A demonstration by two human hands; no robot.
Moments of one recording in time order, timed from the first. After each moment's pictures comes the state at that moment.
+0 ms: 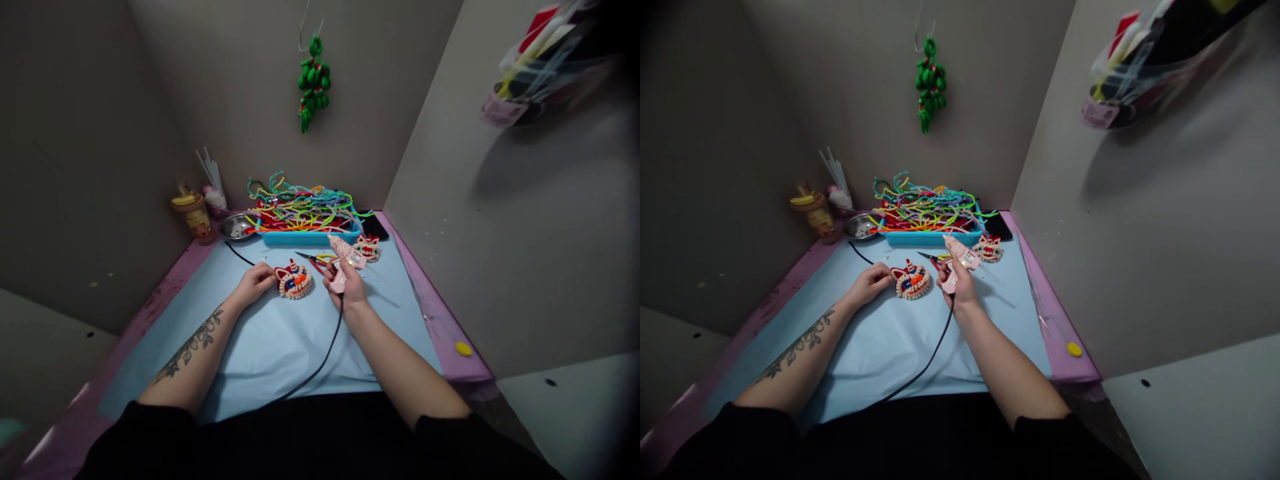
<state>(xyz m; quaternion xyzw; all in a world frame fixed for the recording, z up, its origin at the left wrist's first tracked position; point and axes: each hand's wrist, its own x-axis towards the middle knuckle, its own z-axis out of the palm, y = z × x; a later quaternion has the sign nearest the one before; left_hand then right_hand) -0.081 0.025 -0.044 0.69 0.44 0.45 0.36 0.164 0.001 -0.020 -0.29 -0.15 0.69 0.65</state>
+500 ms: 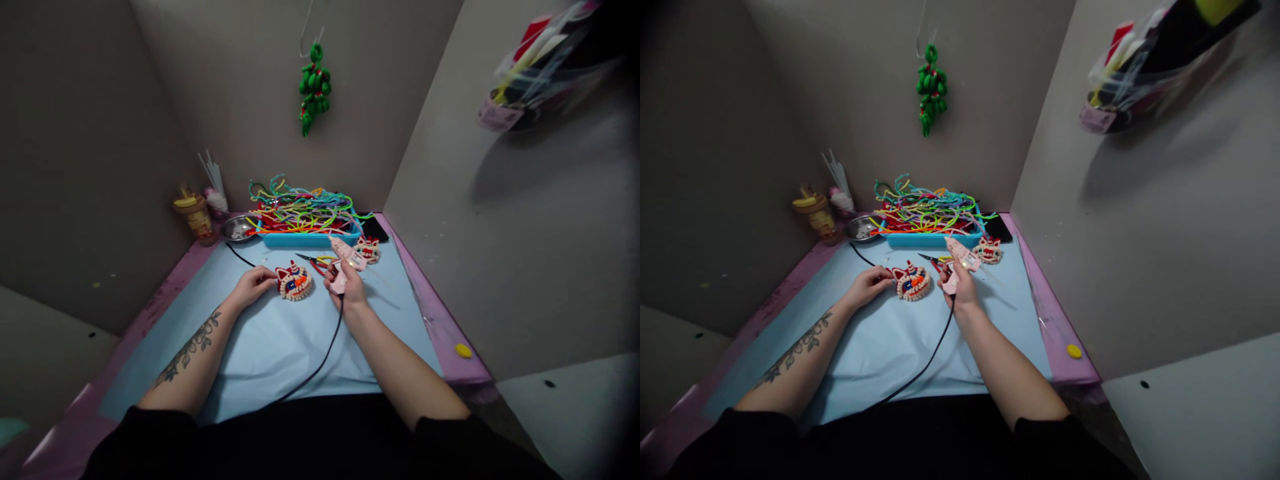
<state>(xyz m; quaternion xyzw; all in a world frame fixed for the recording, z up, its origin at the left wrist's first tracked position) -0.090 0.022 -0.045 0.72 0.44 0.42 0.34 0.165 0.002 -0.020 -0.31 -0.14 0.69 0.65</state>
